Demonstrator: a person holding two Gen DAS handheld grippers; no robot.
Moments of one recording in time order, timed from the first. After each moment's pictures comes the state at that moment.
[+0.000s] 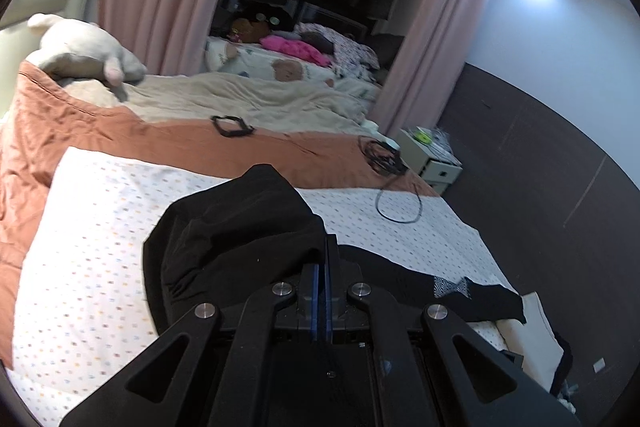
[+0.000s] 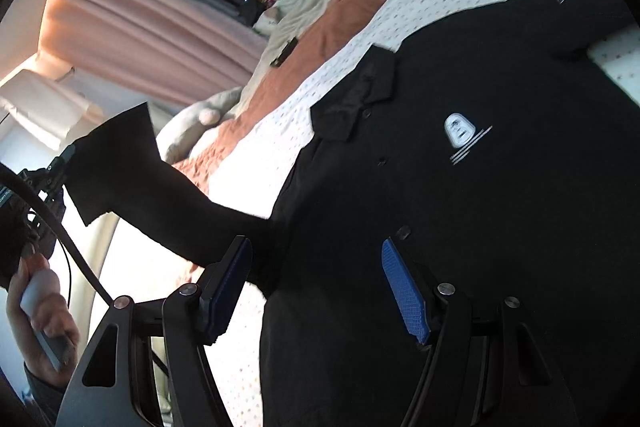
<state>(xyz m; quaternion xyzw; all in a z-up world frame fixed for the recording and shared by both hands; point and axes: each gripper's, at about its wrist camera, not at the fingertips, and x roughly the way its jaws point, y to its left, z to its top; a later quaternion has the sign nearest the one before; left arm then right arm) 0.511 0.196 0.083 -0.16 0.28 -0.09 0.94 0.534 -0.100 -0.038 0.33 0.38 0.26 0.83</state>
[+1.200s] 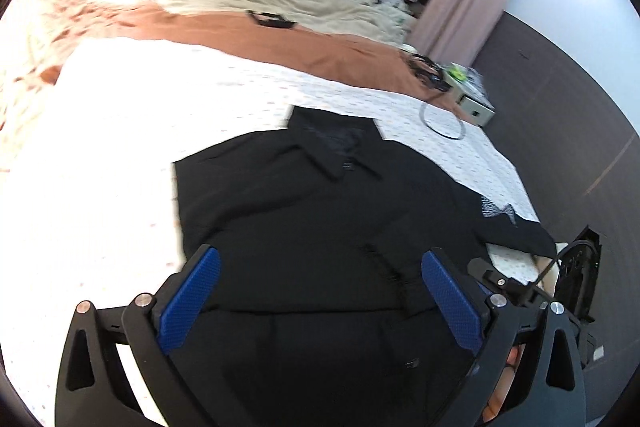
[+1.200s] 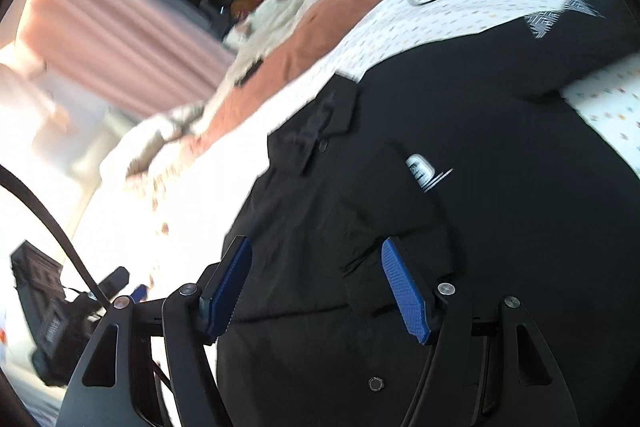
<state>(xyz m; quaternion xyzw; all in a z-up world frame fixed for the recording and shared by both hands) 0.473 0.226 -0.042 -0.17 0.40 -0.05 0.90 0.550 -0.076 -0.033 0.27 0.38 0.21 0.86</state>
